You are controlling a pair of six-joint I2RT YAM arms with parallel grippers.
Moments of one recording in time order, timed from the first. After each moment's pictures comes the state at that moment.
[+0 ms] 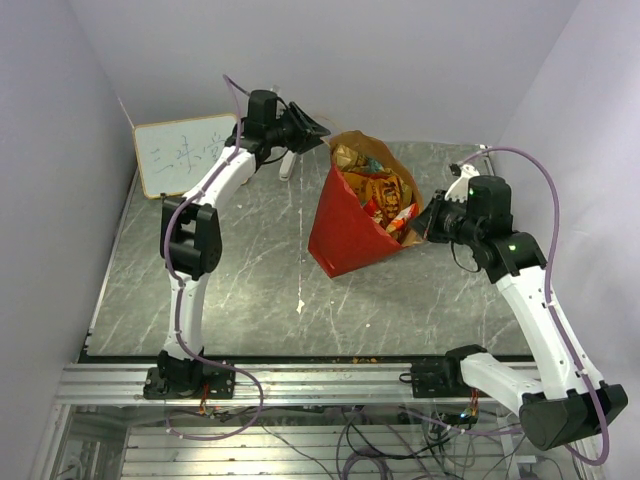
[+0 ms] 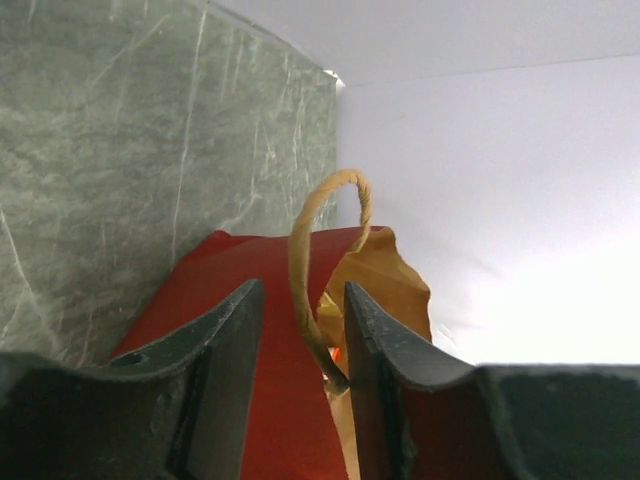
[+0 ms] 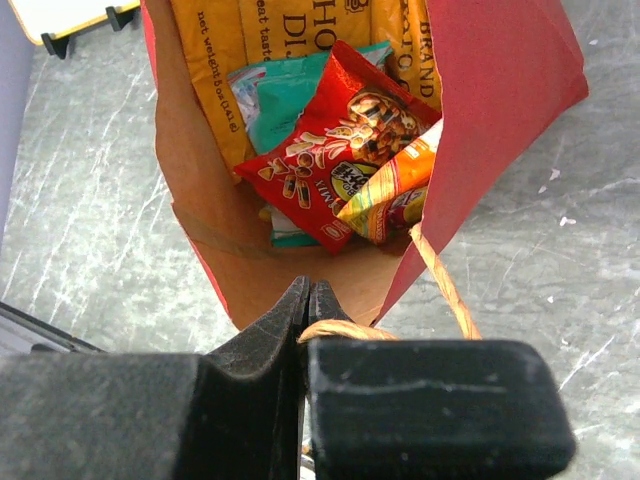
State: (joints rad) left arm -0.36 2.21 2.01 -0.17 0.45 -1.06; right arm 0.24 1.01 1.11 -0.67 -0.23 0.36
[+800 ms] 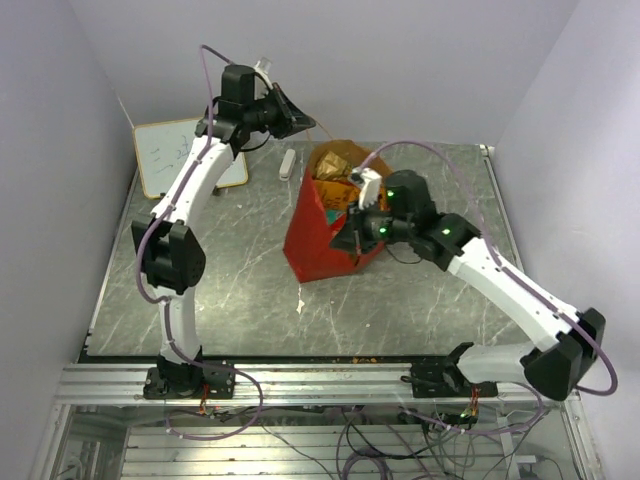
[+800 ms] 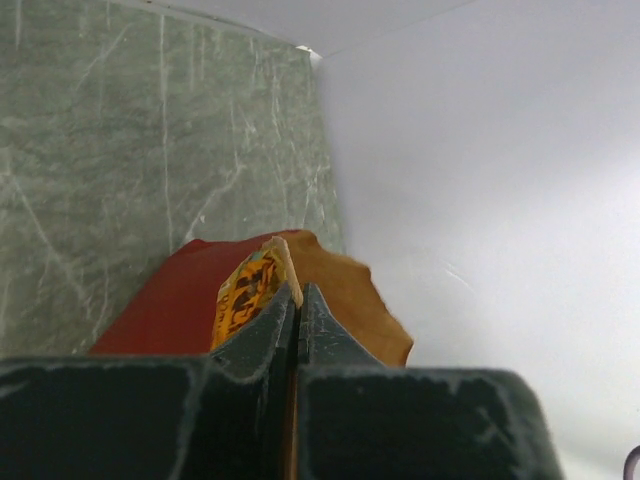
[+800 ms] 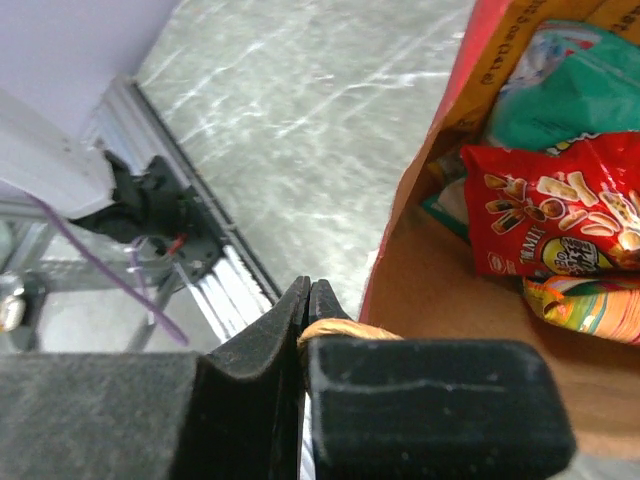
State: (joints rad) left arm -0.32 2.04 2.09 -0.37 0.52 -0.88; right arm 0.65 1.23 1.21 -0.54 -0.42 0.31
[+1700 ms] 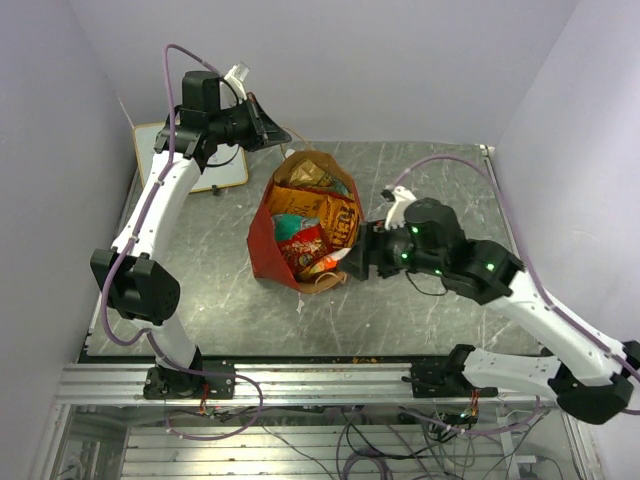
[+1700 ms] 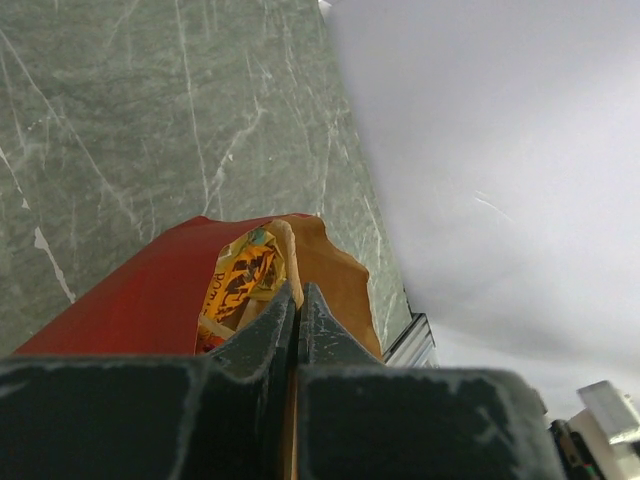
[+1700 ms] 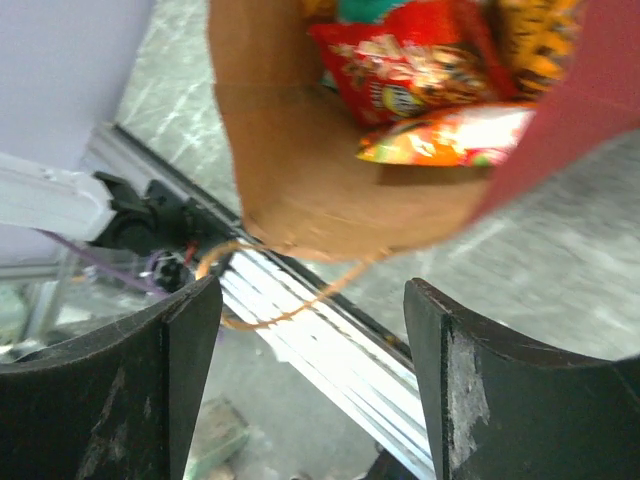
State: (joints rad) left arm -0.24 1.72 1.86 -0.54 0.63 -0.66; right arm 0.89 1.07 1.23 -0.71 -0.07 0.59
